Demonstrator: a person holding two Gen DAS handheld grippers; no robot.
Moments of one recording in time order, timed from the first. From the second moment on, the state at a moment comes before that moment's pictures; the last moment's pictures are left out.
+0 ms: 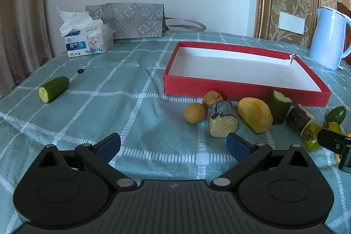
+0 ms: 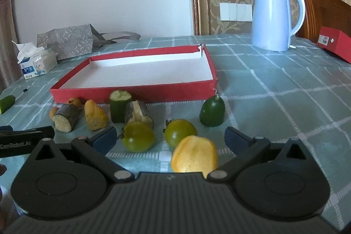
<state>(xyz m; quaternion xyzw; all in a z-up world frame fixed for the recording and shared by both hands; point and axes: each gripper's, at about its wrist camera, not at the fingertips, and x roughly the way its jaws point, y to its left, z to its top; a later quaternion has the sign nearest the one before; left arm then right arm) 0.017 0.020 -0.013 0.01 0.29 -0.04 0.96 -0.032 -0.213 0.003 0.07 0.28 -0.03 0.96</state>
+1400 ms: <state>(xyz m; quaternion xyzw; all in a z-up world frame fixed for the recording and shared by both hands) 0.053 -0.011 -0.019 0.00 0.34 -0.05 0.94 -0.035 -0.239 -0.004 0.14 0.26 -0.05 0.96</state>
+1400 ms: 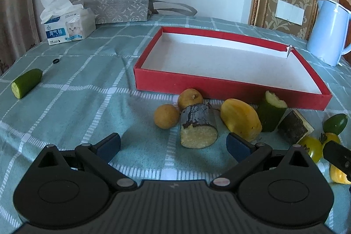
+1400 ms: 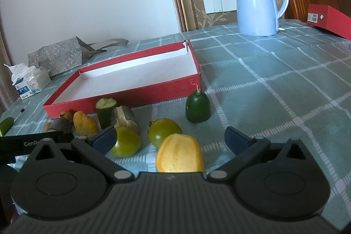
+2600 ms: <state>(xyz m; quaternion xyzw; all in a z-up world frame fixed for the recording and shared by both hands) 0.052 -0.025 -0.018 0.05 0.31 -0.08 0.95 -0.031 -0.242 -0.006 0.15 0.27 -0.04 0.95</state>
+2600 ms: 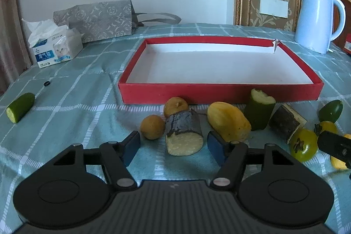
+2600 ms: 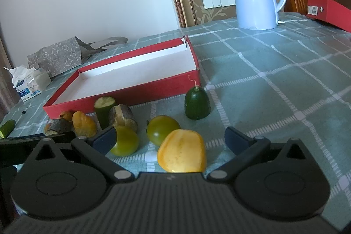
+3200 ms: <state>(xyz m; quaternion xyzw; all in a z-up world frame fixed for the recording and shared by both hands) 0.045 -0.023 -0.017 0.06 0.30 -0.12 0.94 -0.029 -0.242 -0.008 0.15 0.27 -0.03 0.95</state>
